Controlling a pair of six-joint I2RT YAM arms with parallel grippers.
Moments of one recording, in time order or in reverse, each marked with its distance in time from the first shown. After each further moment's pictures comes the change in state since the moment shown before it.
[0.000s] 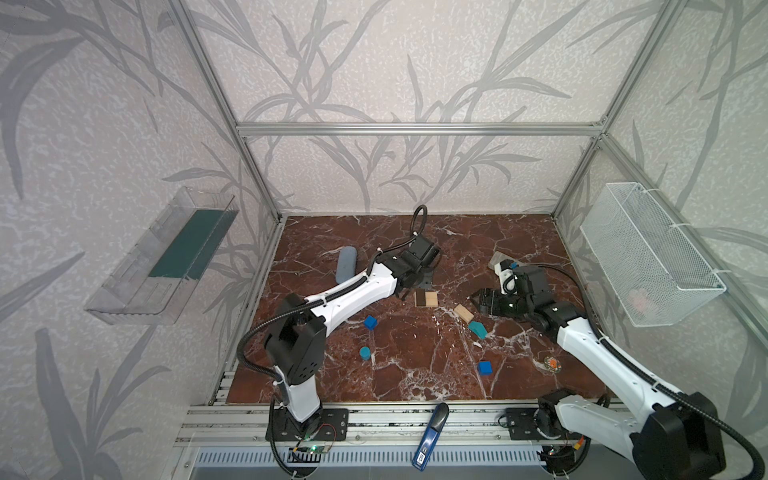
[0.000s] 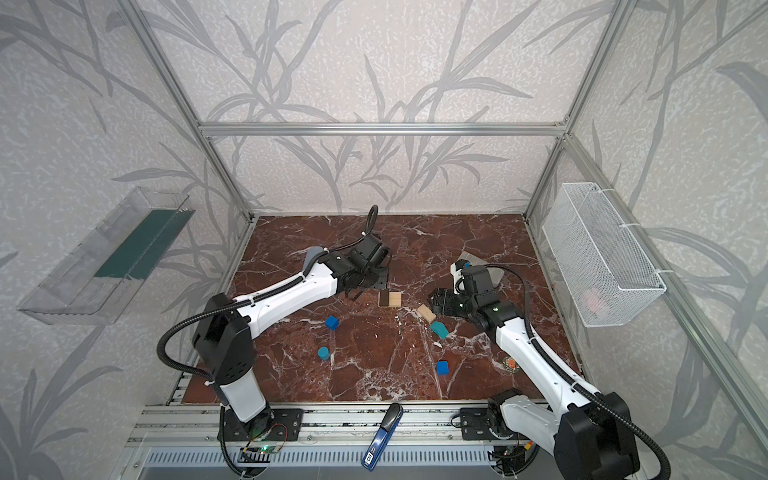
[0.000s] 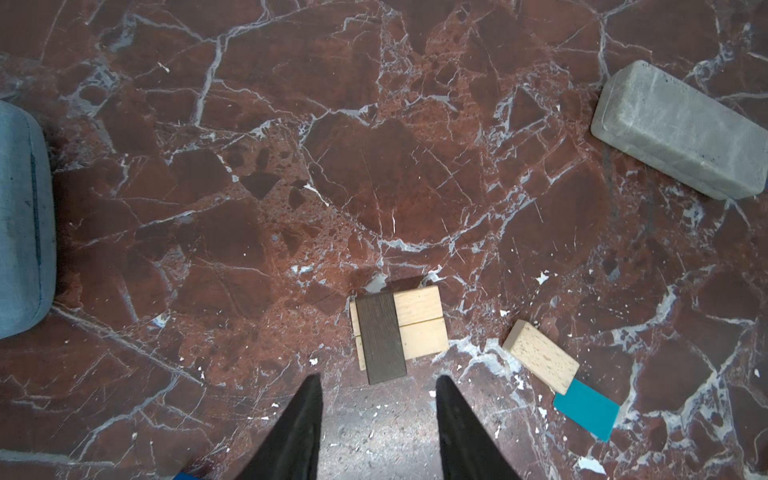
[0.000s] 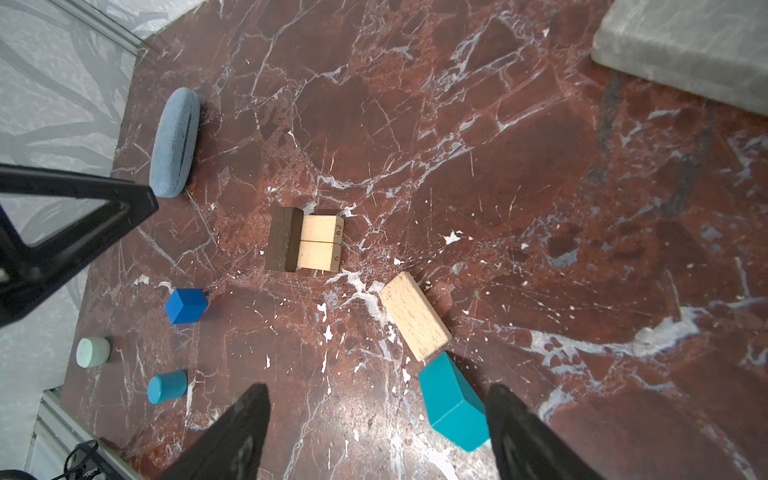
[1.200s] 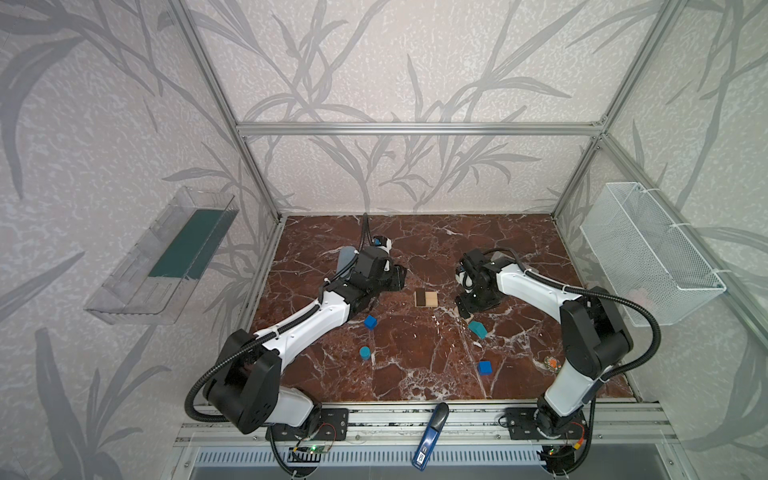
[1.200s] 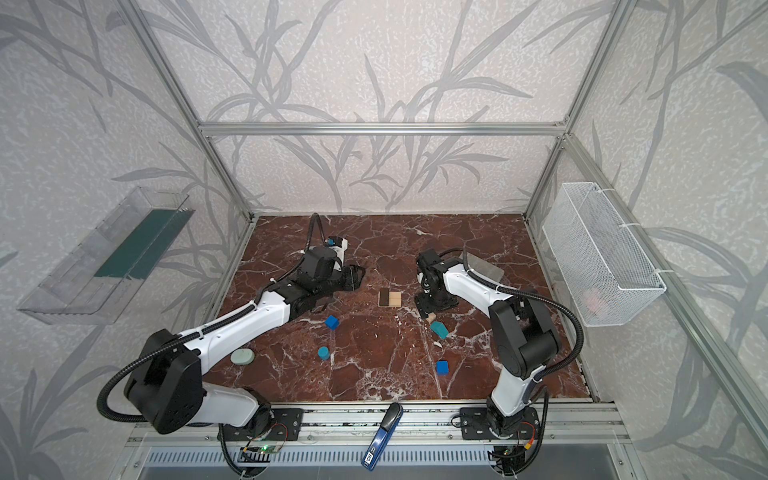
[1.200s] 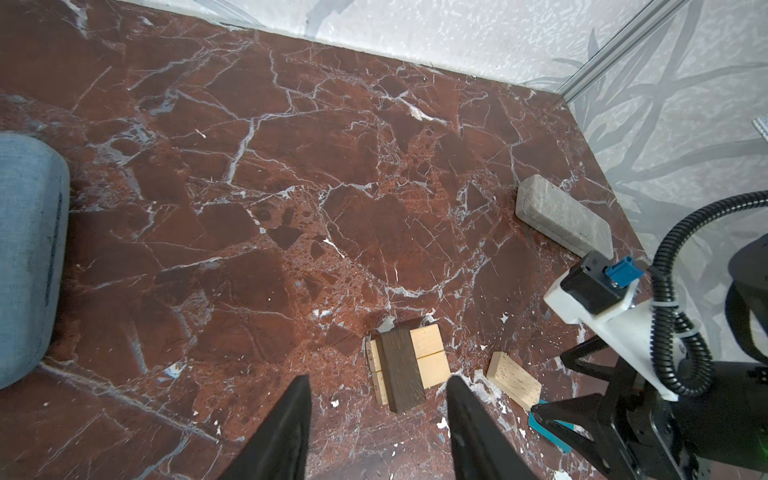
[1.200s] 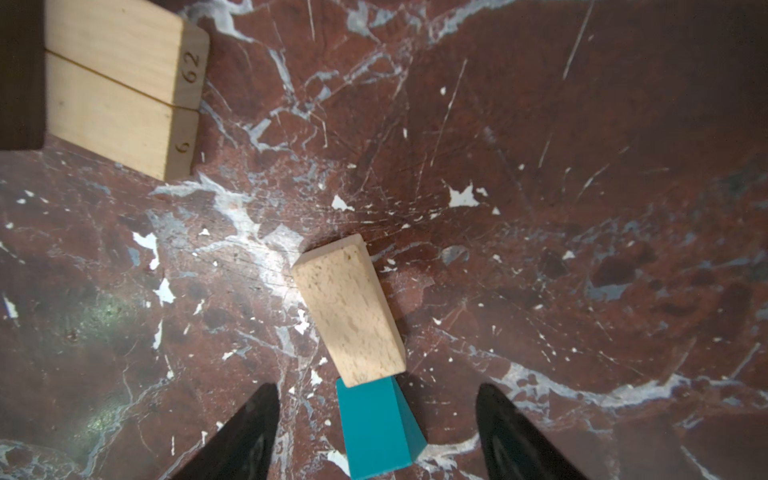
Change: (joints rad) left arm 0.211 -0.331 -0.480 0.512 0.221 0.047; right arm 0.157 0.628 0.431 -0.408 0.216 -0.336
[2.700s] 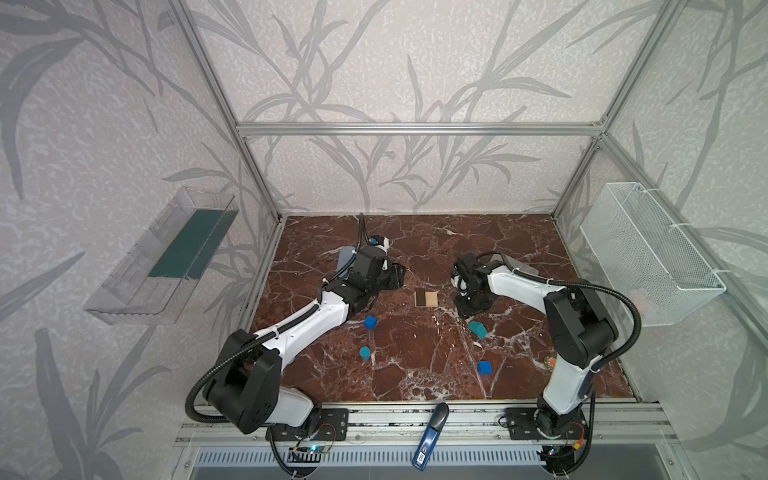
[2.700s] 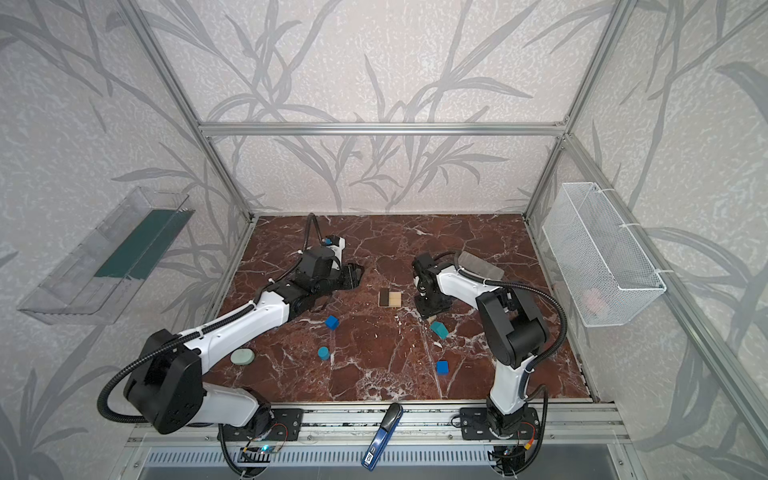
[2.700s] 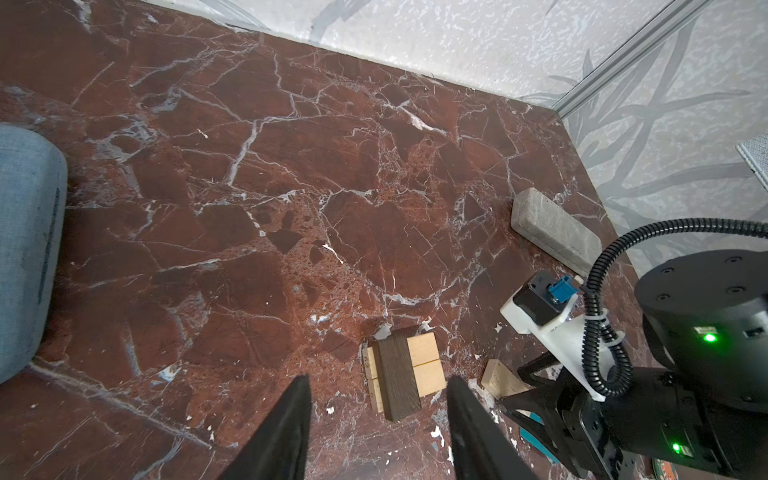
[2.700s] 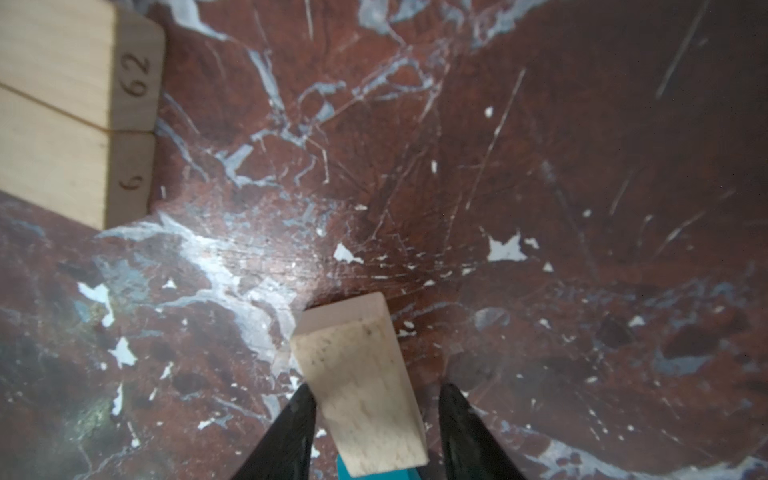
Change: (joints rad) left arm 0.013 0.000 -0.010 0.024 0.010 -0.032; right arm 0.009 0.087 -0.010 0.084 -0.001 0.005
